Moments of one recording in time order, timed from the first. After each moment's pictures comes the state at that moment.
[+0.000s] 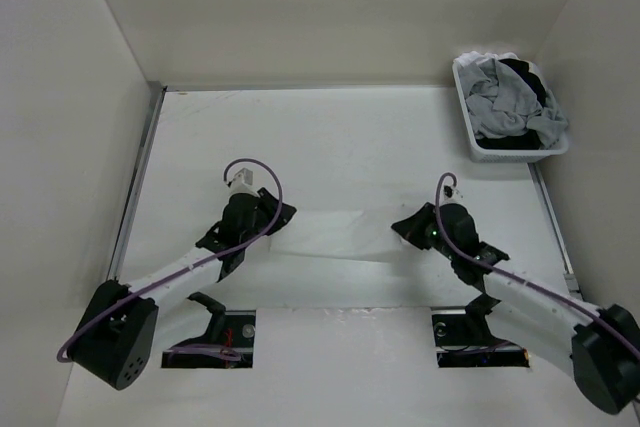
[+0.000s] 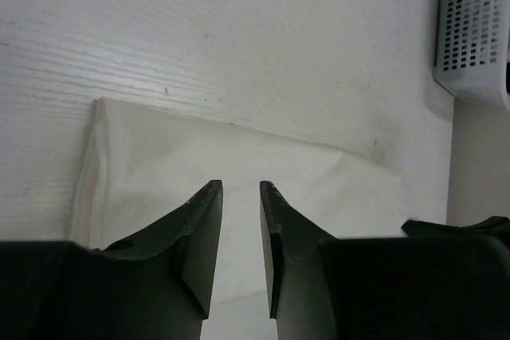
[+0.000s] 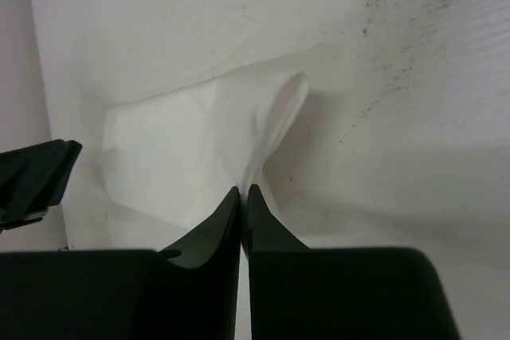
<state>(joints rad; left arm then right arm) -0.48 1.06 0.31 0.28 -0.02 -0.94 0.54 0.93 0.27 0.13 0.01 0.99</state>
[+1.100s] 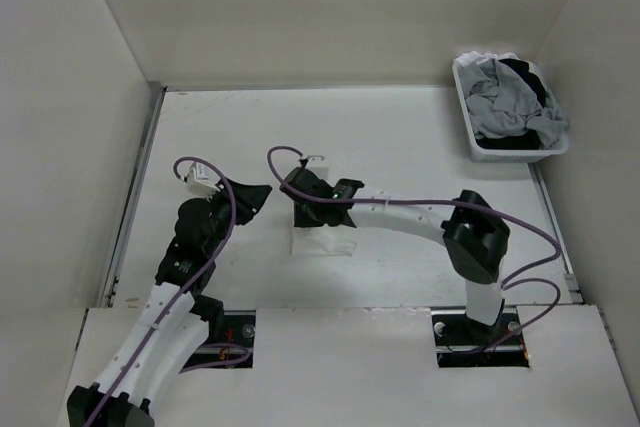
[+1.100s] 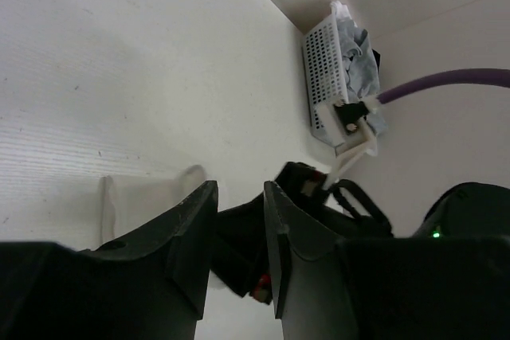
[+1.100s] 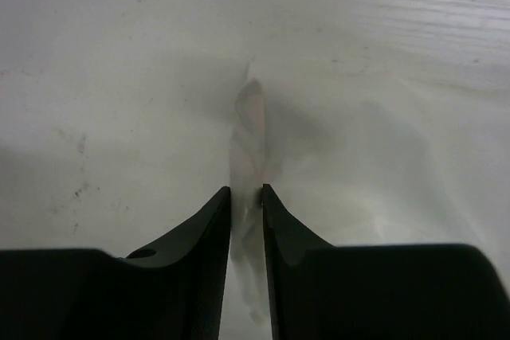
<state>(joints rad) -0.28 0.58 0.39 0.03 0.11 -0.98 1.05 1.89 1.46 -0.52 0.31 0.87</state>
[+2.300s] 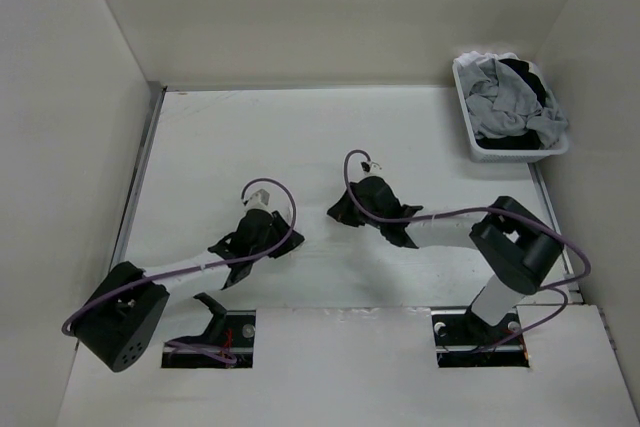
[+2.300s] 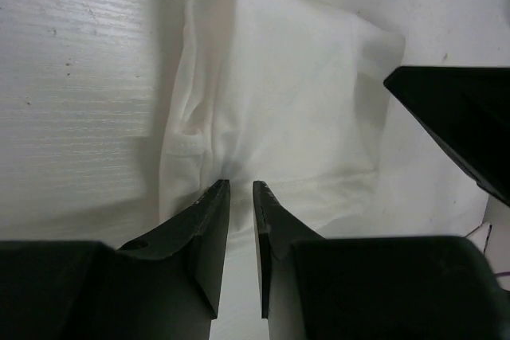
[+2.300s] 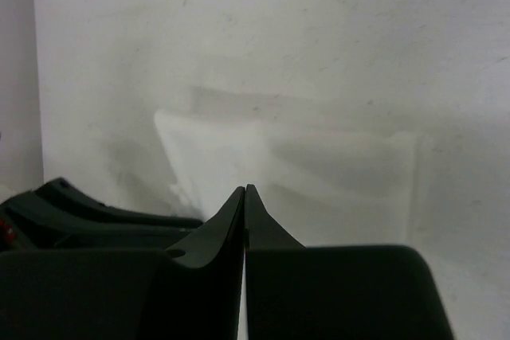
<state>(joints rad) -0.62 1.16 0.24 0.28 -0.01 -0.98 0.82 1.65 0.74 0.36 0.07 0.94</state>
